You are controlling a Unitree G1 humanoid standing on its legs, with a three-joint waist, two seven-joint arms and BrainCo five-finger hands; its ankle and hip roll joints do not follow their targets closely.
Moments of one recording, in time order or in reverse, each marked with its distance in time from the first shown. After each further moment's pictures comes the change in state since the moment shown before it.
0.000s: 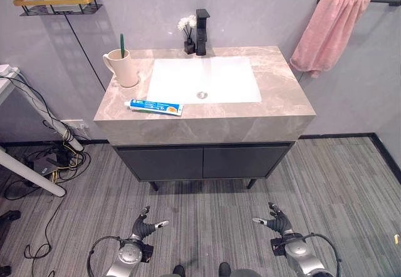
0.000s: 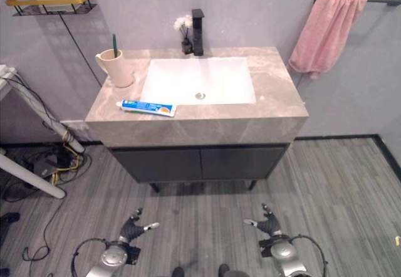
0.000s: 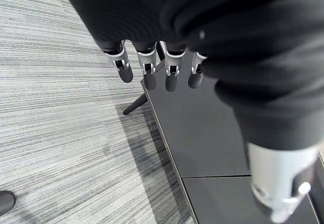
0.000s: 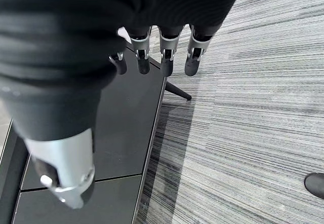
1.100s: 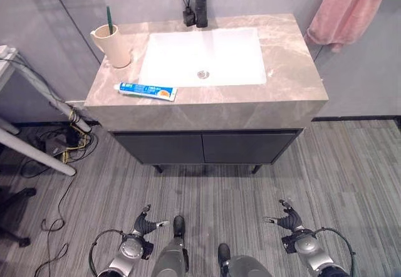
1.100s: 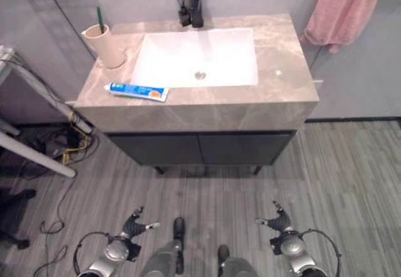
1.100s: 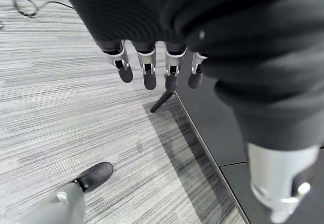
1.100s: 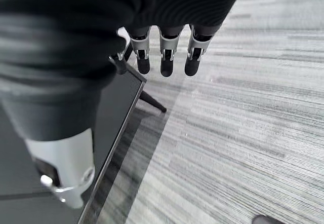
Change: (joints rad) left arm -0.075 0.009 -0.046 0.093 0.077 0.021 0.011; right arm -0.066 -0.078 0.004 0.076 -0.119 0.014 -0.046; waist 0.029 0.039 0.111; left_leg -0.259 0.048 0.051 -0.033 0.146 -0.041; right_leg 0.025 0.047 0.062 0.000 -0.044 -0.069
